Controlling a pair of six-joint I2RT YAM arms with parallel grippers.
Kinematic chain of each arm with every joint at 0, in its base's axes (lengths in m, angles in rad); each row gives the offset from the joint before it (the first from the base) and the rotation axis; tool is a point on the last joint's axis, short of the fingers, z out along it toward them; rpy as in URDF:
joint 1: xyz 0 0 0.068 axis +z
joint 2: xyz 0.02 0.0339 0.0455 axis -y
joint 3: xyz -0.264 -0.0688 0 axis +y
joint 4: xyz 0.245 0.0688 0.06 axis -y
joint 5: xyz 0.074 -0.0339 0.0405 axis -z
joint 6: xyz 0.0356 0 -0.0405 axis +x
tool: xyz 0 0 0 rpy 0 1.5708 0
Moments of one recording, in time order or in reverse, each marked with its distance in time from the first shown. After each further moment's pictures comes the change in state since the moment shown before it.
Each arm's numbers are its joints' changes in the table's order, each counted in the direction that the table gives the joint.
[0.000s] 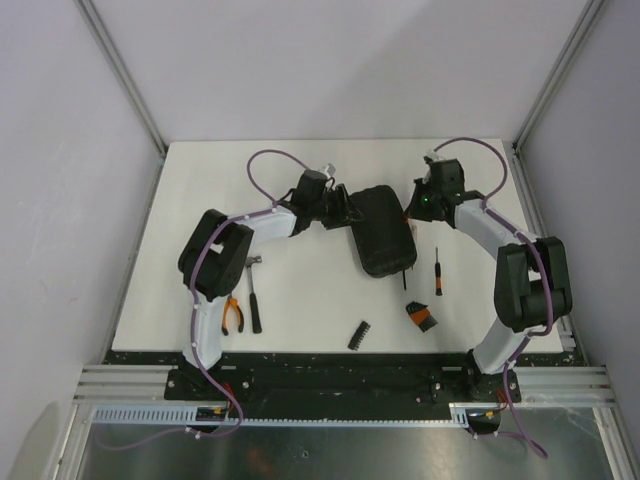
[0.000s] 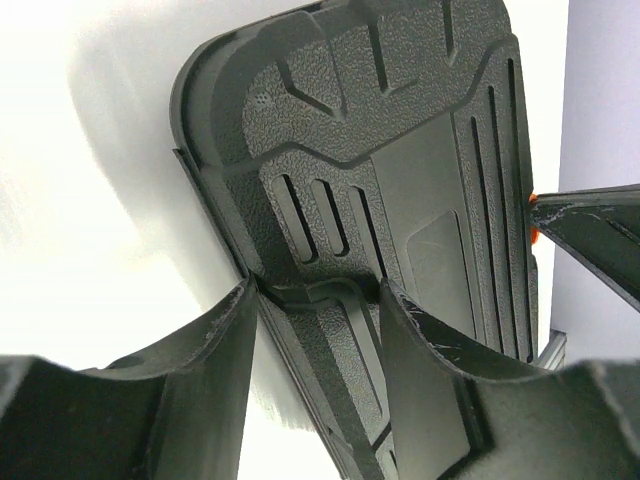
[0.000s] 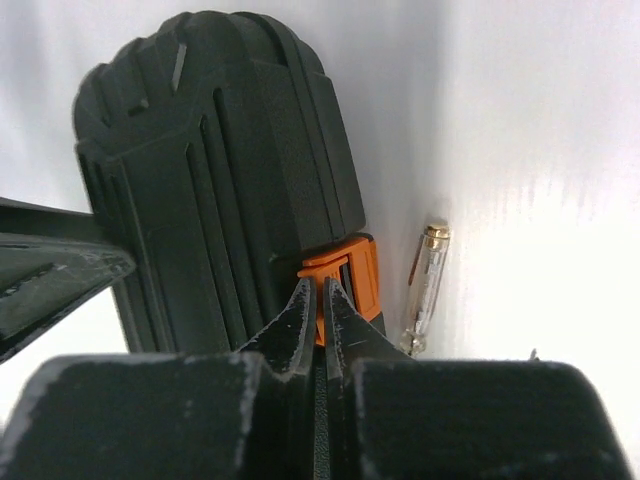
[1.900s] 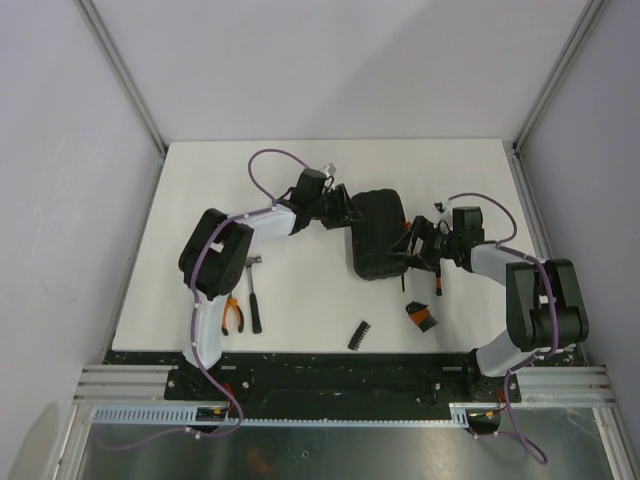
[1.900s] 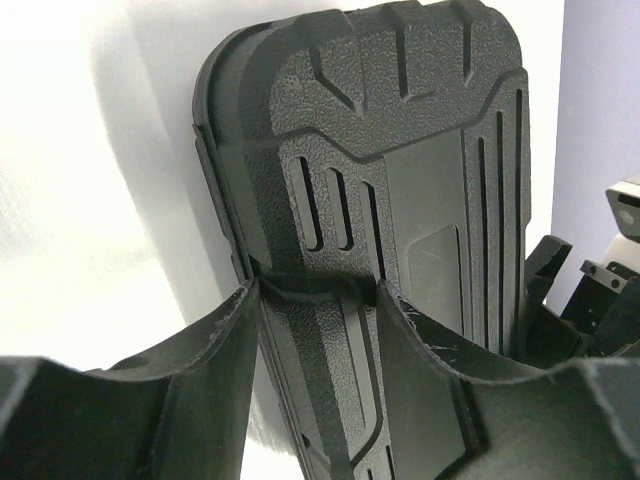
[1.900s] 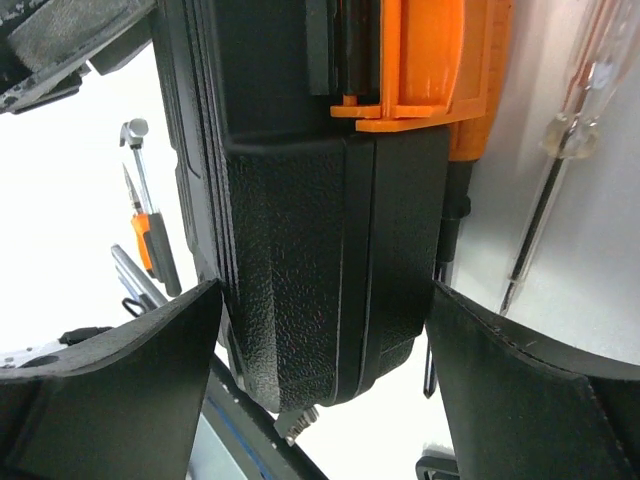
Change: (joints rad) left arm 0.005 -0.011 -0.018 -0.023 0.039 0.011; right arm -0.144 0.153 0.488 0.301 -0.616 0.222
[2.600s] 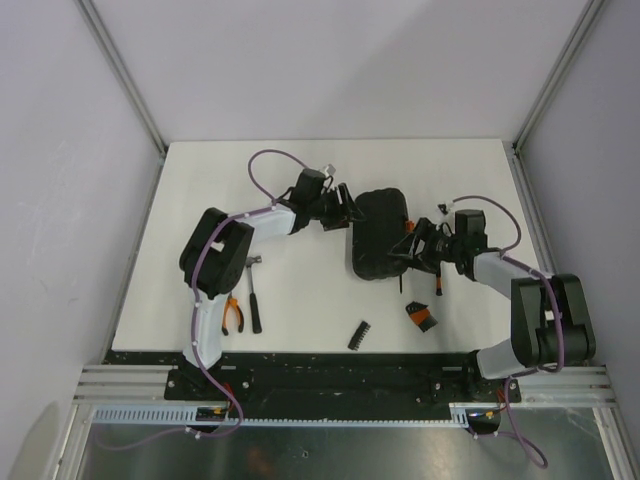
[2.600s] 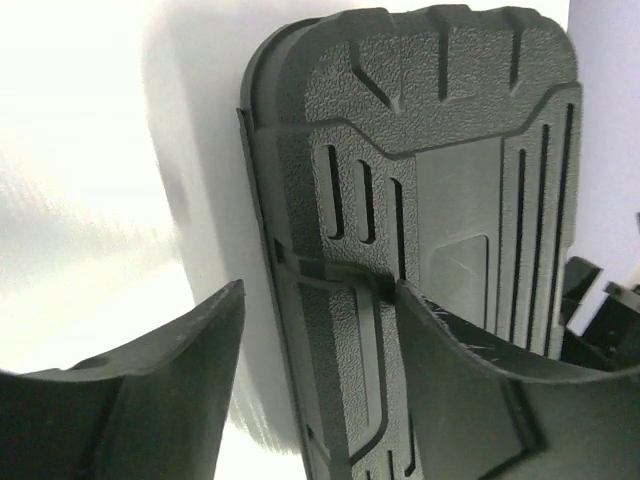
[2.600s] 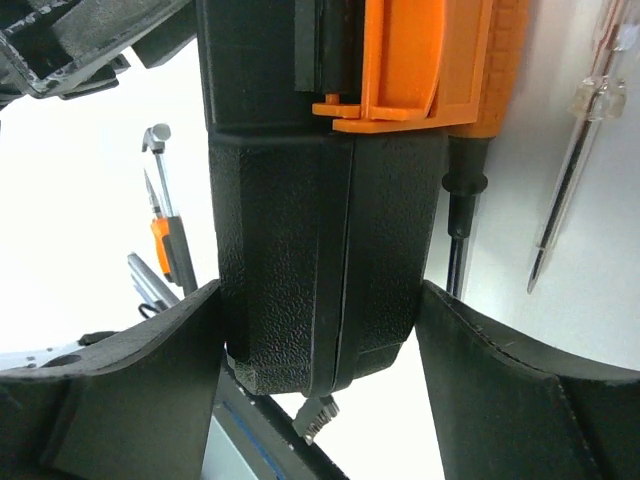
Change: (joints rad) left arm 0.010 -0.011 -0.007 0.007 0.024 -0.003; right arm 0.006 0.070 0.084 0.105 -0.015 0.097
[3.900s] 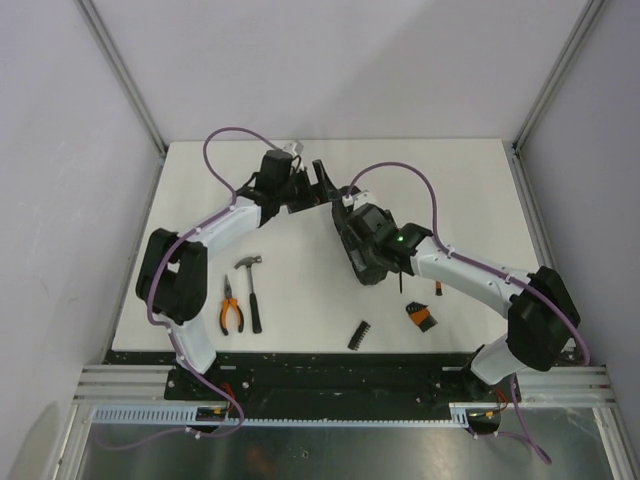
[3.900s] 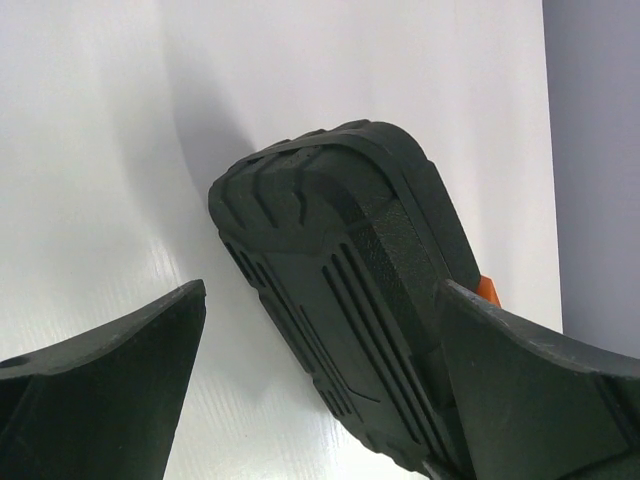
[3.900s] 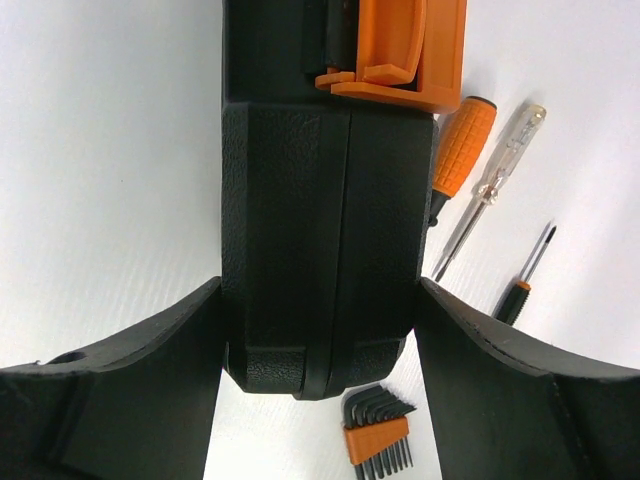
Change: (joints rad) left arm 0.100 0.313 0.076 -0.175 -0.119 0.125; right arm 0.718 -0.028 -0.522 -0.682 1.117 -0.431
